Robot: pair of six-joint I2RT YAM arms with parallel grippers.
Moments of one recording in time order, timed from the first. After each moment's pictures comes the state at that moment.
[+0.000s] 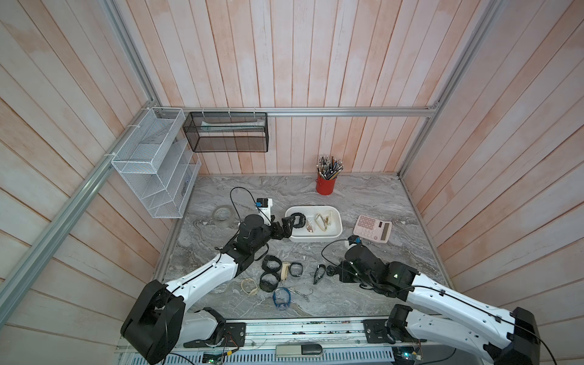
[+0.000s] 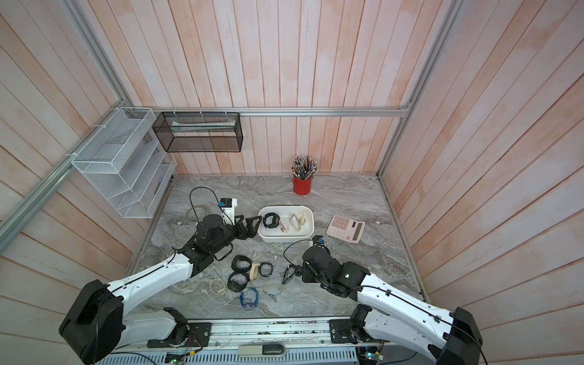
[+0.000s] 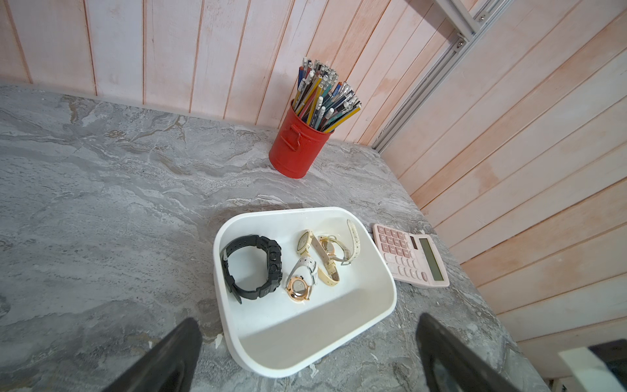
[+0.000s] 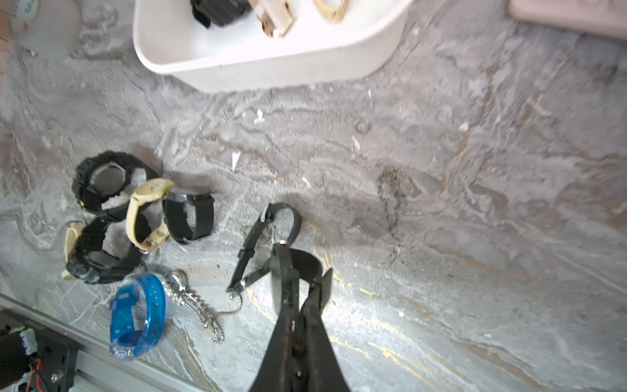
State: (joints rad) left arm -0.57 1.28 0.67 0.31 0.07 -0.48; right arm 0.91 0.91 0.67 -0.67 0.19 0.82
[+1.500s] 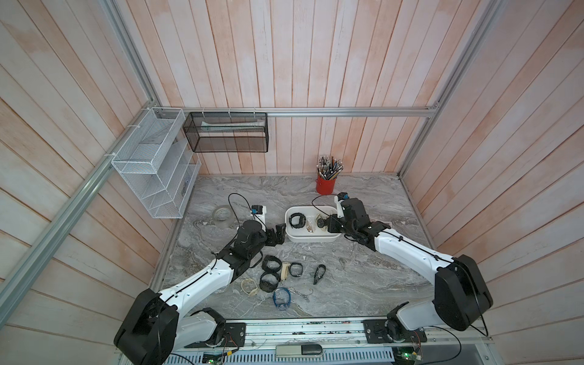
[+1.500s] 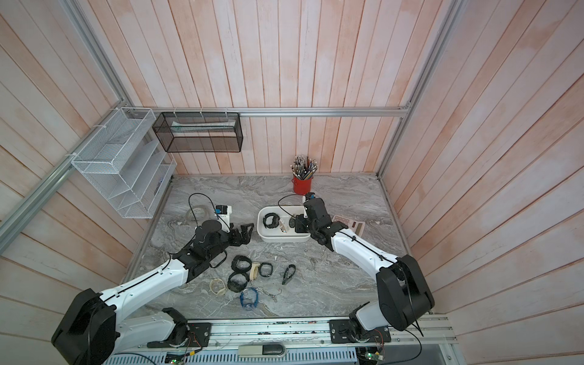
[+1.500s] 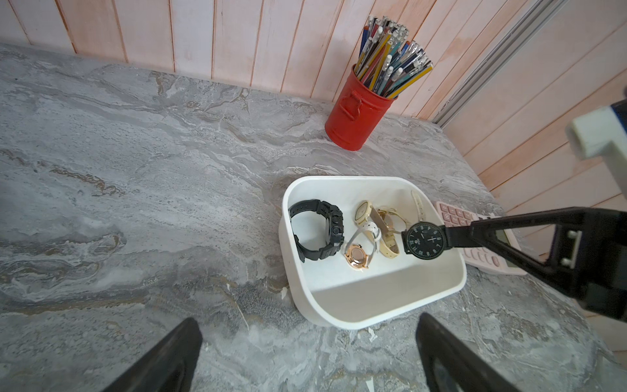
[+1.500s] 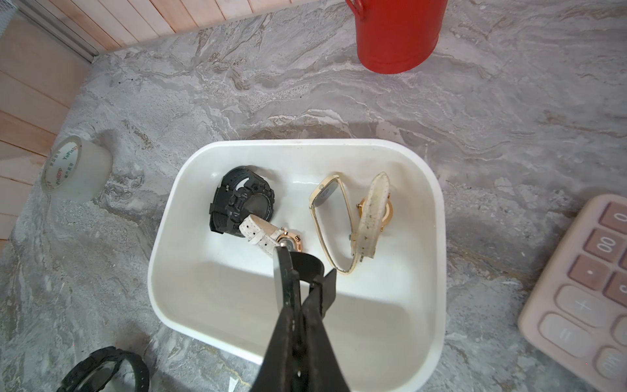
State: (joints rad) left arm -0.56 1.21 0.62 0.16 -0.06 -0.42; right arm 0.53 1.46 0.93 -0.19 -0.01 0.45
